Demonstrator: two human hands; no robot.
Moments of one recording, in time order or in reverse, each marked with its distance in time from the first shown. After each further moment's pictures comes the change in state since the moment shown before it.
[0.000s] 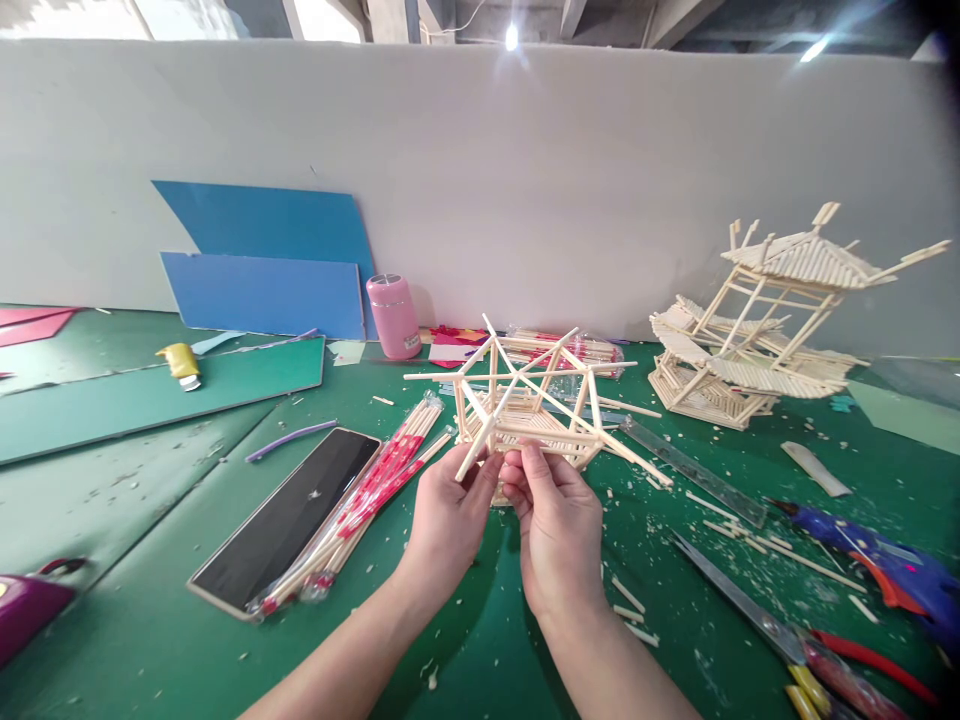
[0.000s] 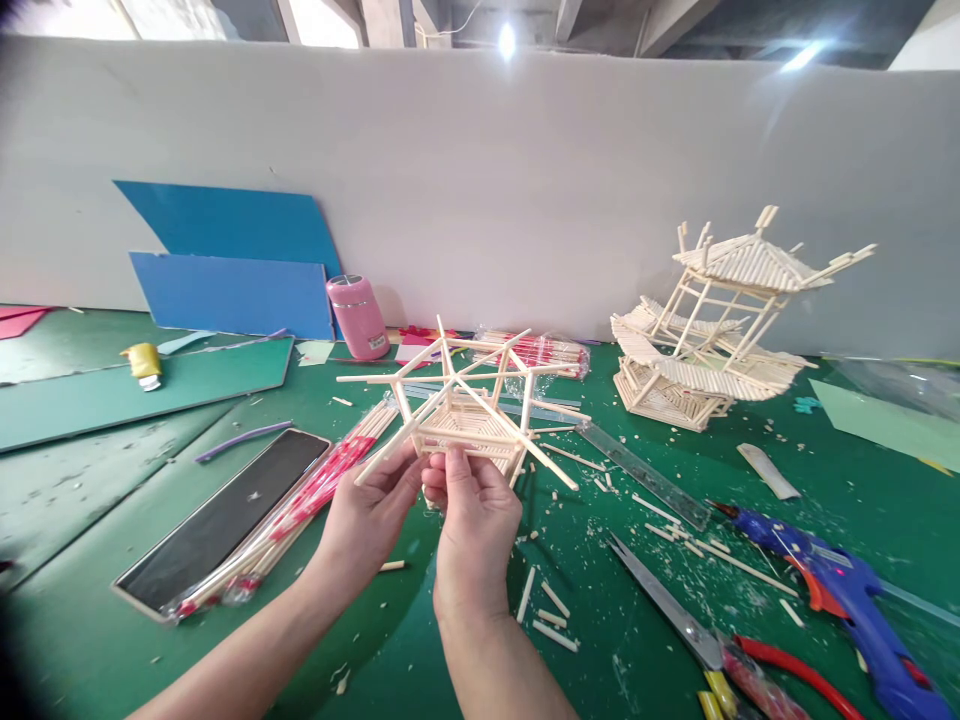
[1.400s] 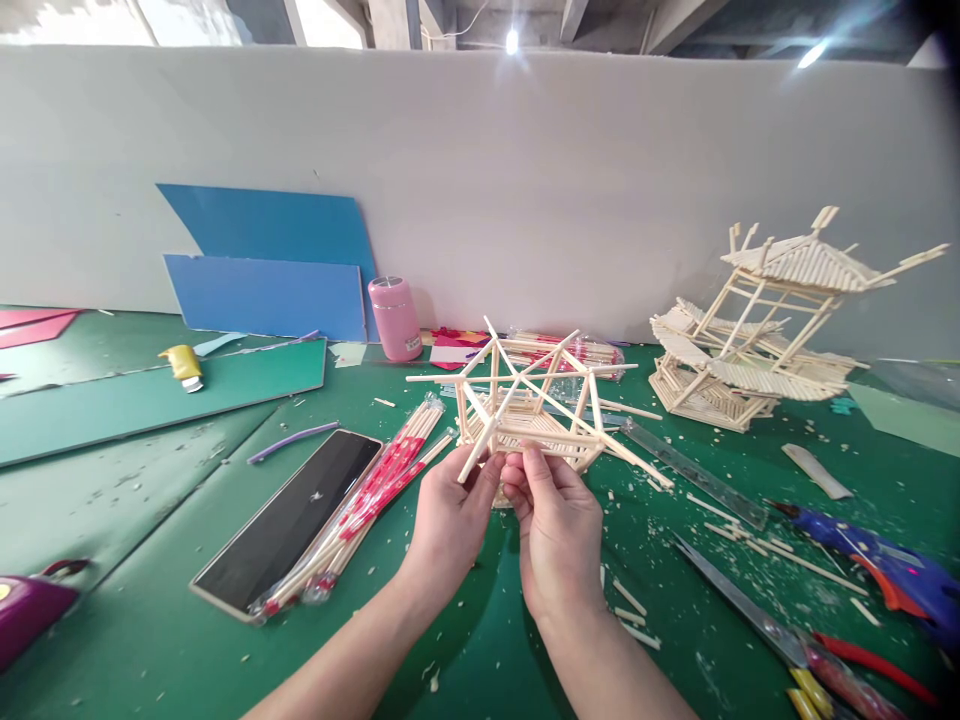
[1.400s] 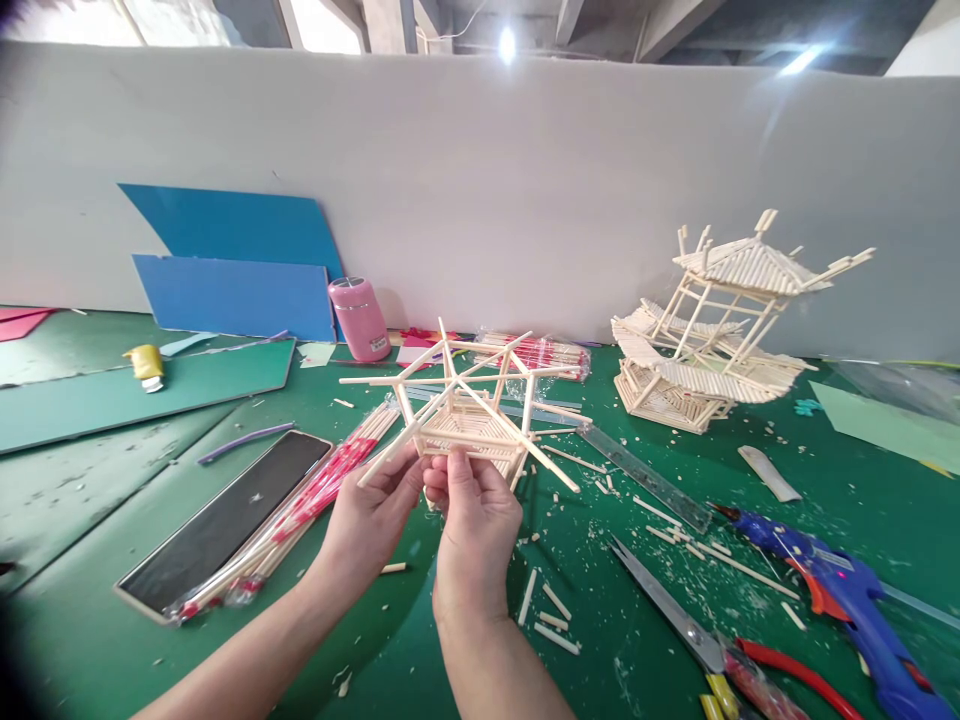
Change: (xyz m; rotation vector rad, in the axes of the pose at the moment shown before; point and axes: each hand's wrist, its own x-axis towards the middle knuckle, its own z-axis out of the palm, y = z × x) left_hand 0.001 -0.001 0.002 -0.041 0.013 -0.008; right_hand -0.001 0.000 0.002 0.010 0.022 0.004
